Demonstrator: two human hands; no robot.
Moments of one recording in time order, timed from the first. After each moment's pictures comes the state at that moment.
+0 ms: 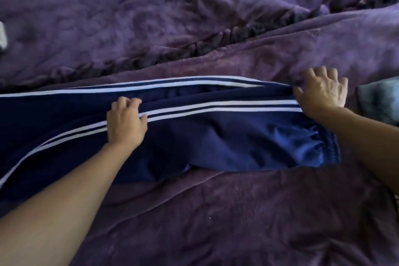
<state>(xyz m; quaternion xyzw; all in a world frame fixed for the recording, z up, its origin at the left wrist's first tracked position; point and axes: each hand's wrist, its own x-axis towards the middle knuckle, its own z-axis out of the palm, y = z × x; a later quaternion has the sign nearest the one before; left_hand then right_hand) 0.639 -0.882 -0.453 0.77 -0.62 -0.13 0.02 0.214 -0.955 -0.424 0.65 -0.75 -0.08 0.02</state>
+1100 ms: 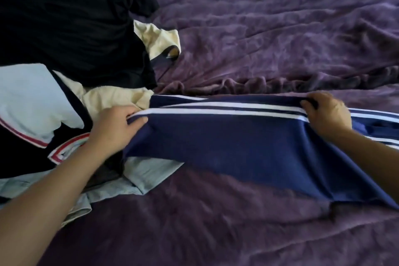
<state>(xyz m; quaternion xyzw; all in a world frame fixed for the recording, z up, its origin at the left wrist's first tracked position) 1.101 -0.823 -0.375 0.77 -0.59 -0.20 0.11 0.651 -0.953 -0.433 0.70 -0.70 0.07 -0.13</state>
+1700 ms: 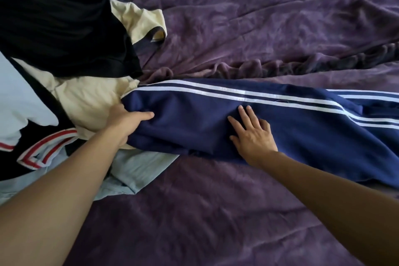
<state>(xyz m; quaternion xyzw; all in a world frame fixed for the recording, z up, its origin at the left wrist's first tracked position) 1.086 -0.848 -0.472 0.87 -0.24 -0.39 0.21 0.757 -0.851 -0.512 0.82 -0.54 -0.13 -0.14</state>
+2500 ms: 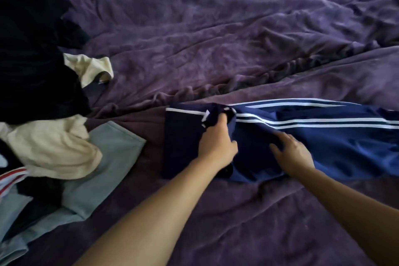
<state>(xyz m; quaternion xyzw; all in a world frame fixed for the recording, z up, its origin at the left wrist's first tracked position) 0.728 -0.859 -0.364 0.67 -0.61 -0.41 0.10 0.506 -0.840 -0.434 0.60 -0.77 0.02 -0.23</state>
